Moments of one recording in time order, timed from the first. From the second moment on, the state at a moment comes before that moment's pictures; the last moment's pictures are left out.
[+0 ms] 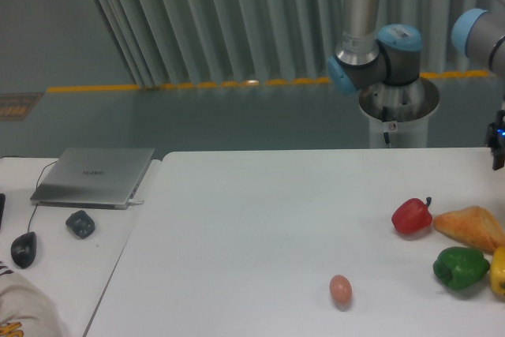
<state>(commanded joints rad) 2.56 -1.81 -1.59 -1.24 1.60 1.47</state>
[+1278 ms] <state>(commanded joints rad) 2.51 -1.85 -1.74 -1.23 1.73 1.46</state>
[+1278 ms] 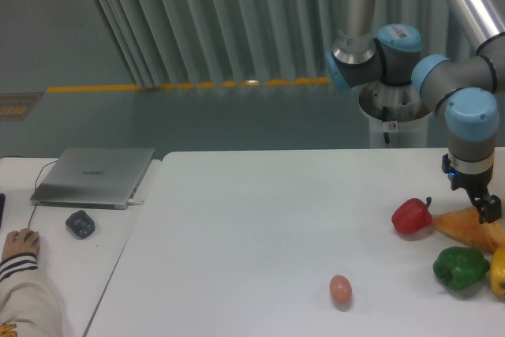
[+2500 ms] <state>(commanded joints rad) 2.50 -1.86 -1.74 -1.22 1.73 1.45</state>
